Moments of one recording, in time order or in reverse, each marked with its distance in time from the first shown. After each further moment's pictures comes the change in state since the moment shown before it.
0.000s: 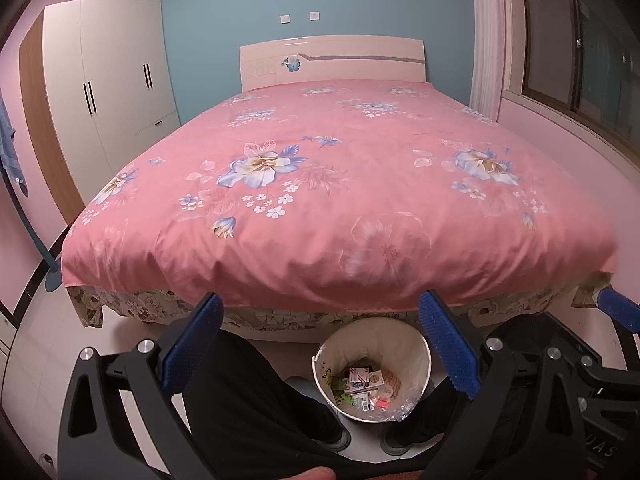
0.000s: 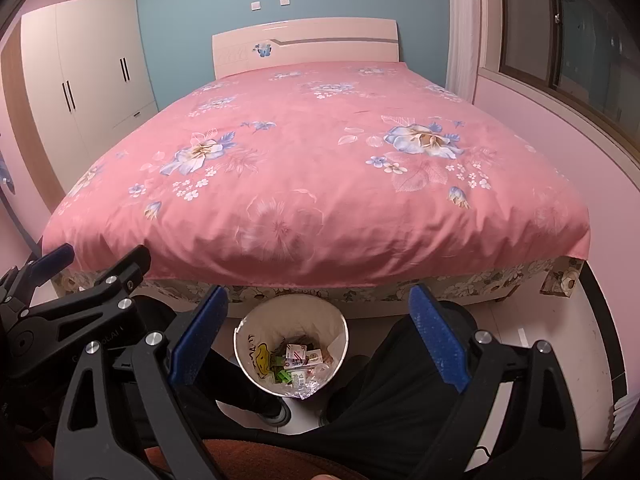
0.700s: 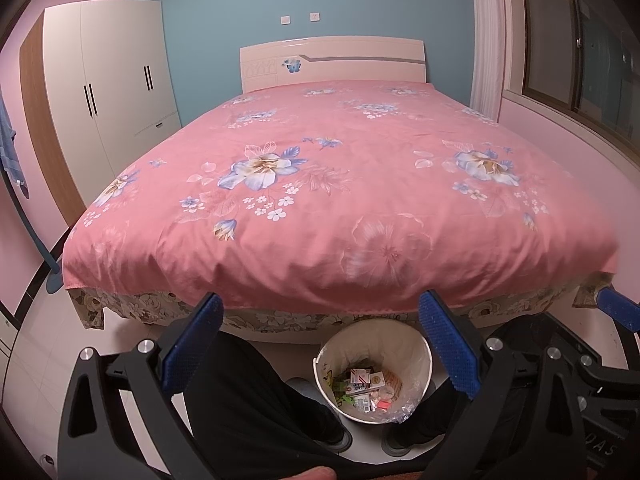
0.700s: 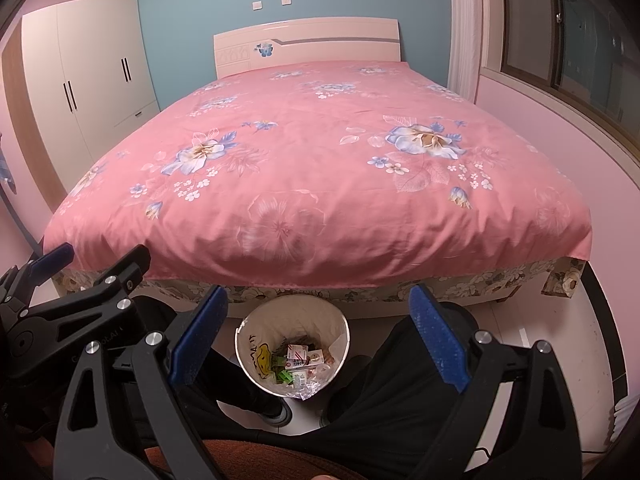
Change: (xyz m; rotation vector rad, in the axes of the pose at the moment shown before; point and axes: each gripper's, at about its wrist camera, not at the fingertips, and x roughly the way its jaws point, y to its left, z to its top) left arm 0.000 -0.001 0.000 0.002 -0.001 0.004; right arm 0.000 0.001 0.000 0.001 0.002 0.001
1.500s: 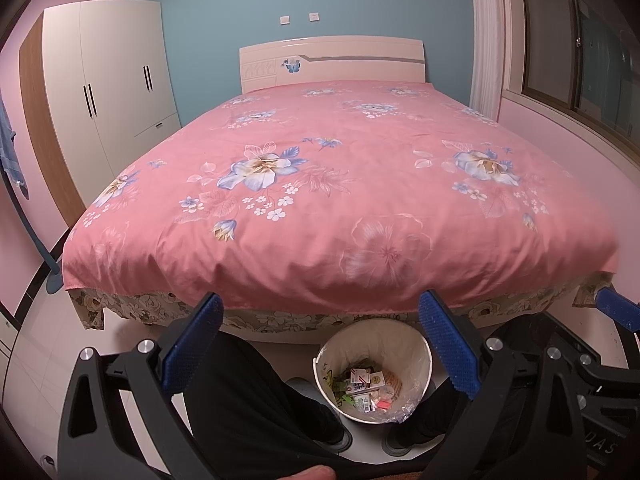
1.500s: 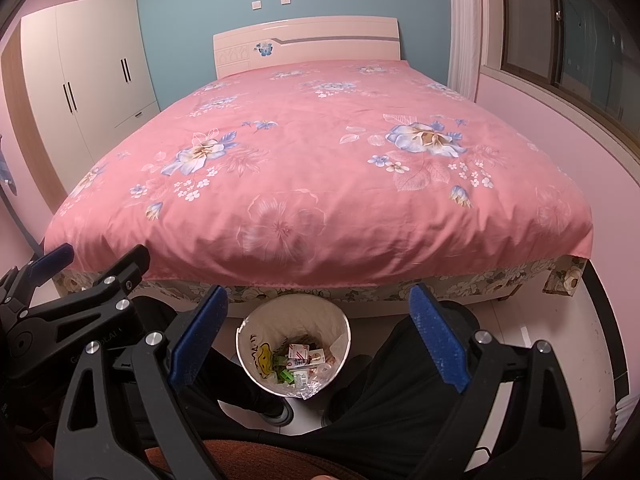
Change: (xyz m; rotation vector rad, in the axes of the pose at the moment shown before) left arm 0.001 0.000 0.000 0.002 -0.001 0.000; right arm 0.000 0.000 0.000 0.003 0.001 0.002
